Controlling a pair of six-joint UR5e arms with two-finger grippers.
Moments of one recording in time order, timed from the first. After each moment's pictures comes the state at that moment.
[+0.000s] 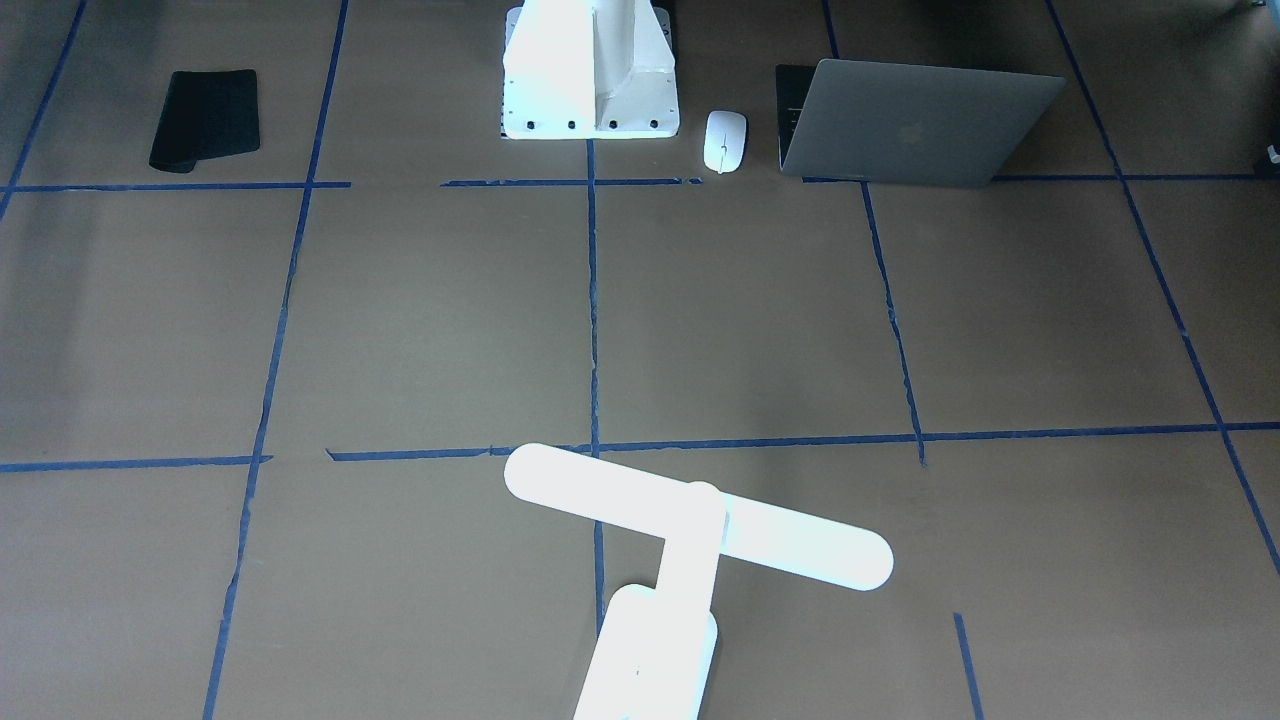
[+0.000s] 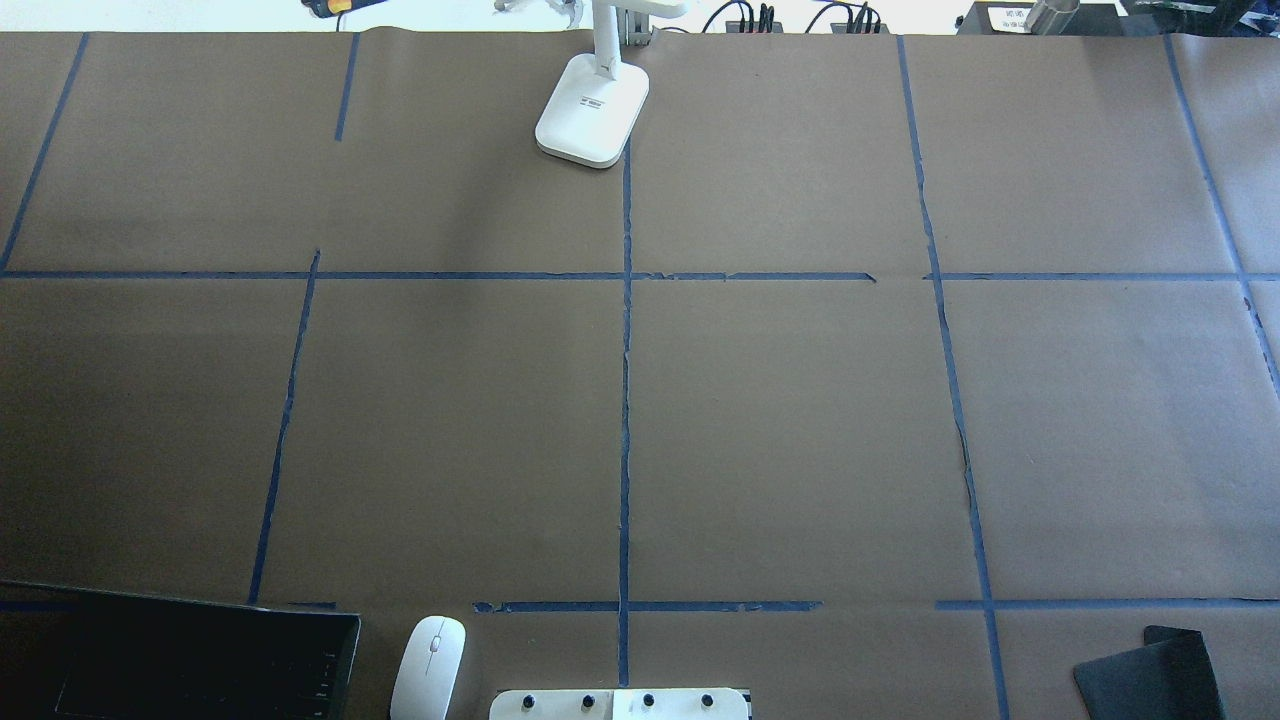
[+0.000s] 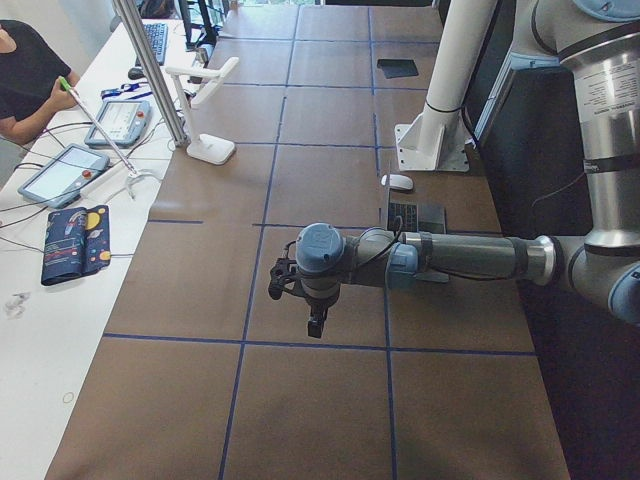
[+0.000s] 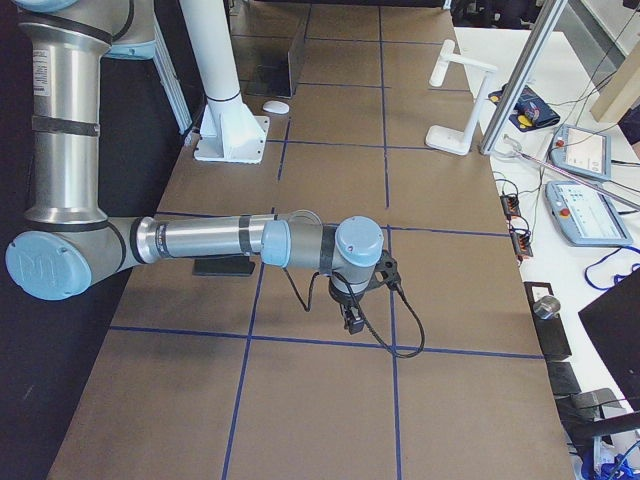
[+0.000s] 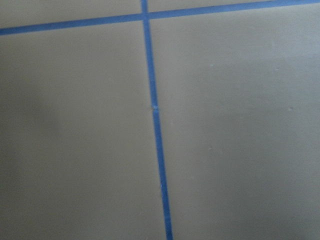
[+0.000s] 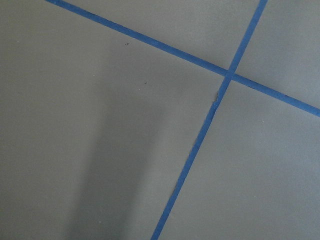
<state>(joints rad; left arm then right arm) -1.48 -1.31 -1.85 -1.67 -2.47 0.04 1.57 -1.66 1.77 -1.73 2.39 -0.45</state>
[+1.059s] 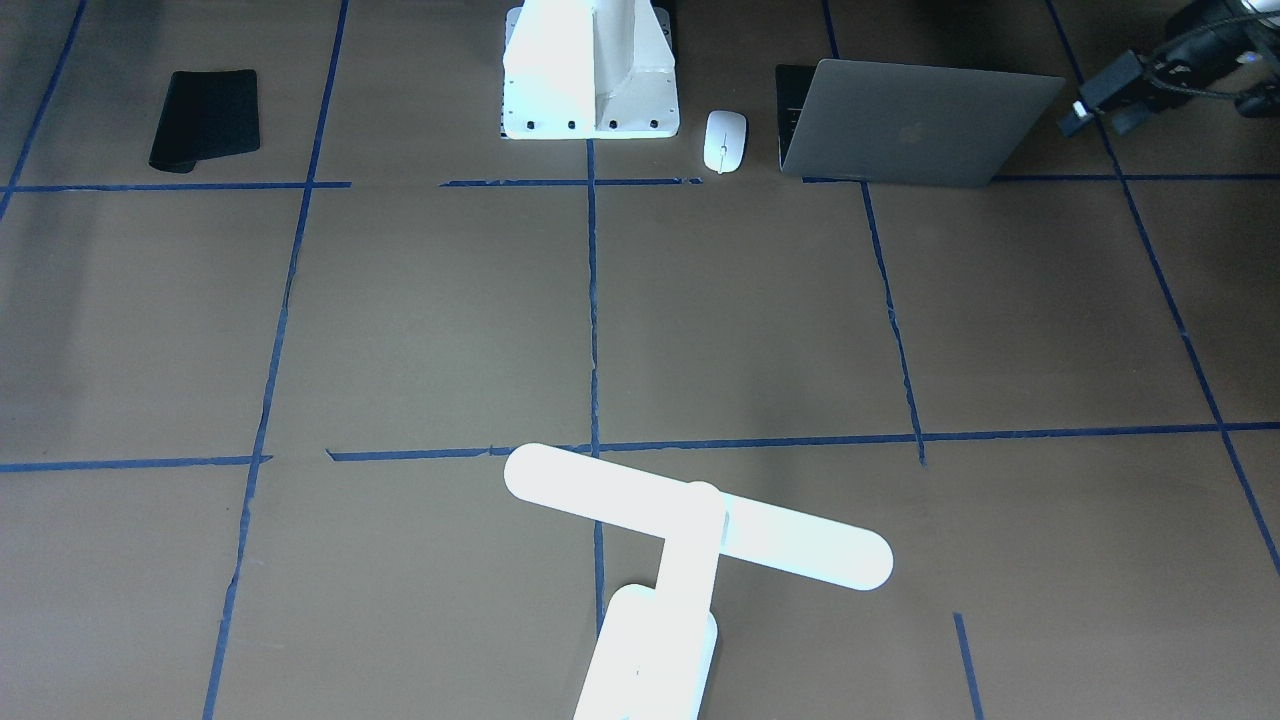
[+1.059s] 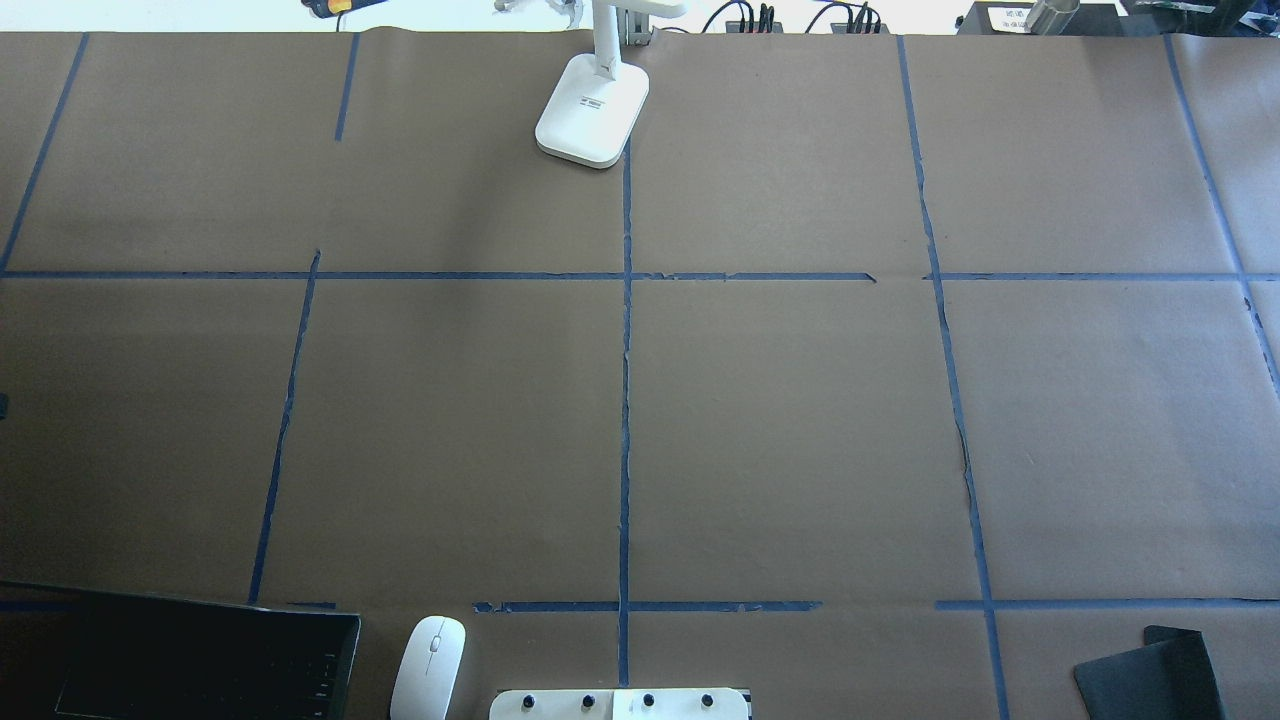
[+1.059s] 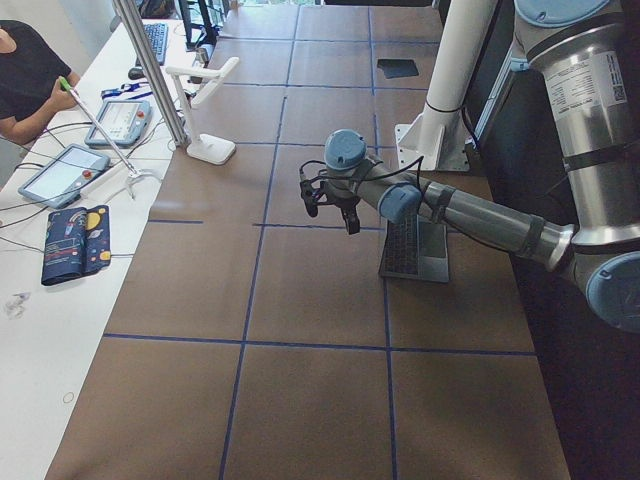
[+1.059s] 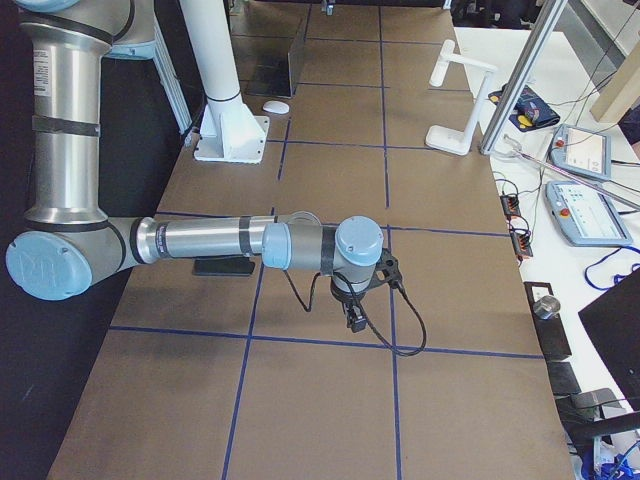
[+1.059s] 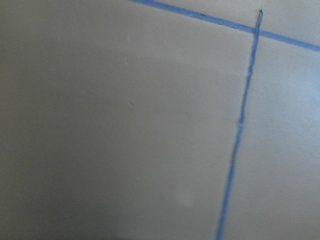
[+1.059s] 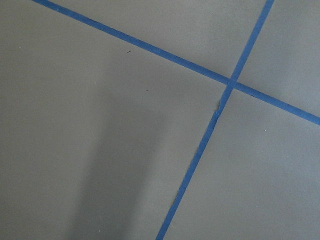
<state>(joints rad) -1.12 -1.26 -2.24 -1.86 -2.53 -1.15 1.55 -1.66 1.76 -1.69 2.40 -0.42</state>
